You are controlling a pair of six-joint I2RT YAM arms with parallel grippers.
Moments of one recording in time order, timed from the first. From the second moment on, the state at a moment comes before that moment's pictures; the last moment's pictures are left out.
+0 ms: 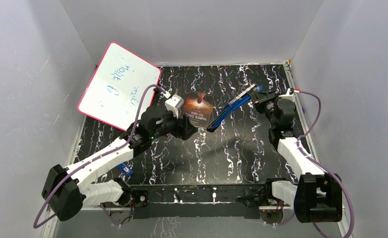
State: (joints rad) left arm -0.74 1.13 0.78 -0.01 0.22 -0.32; right arm 0.08 1.11 0.57 0.45 -0.17 1.17
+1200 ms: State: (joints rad) left arm -0.83 1.61 1.09 0.26 0.43 -0.26; right arm 0.08 1.07 0.56 0.49 -0.34 1.16
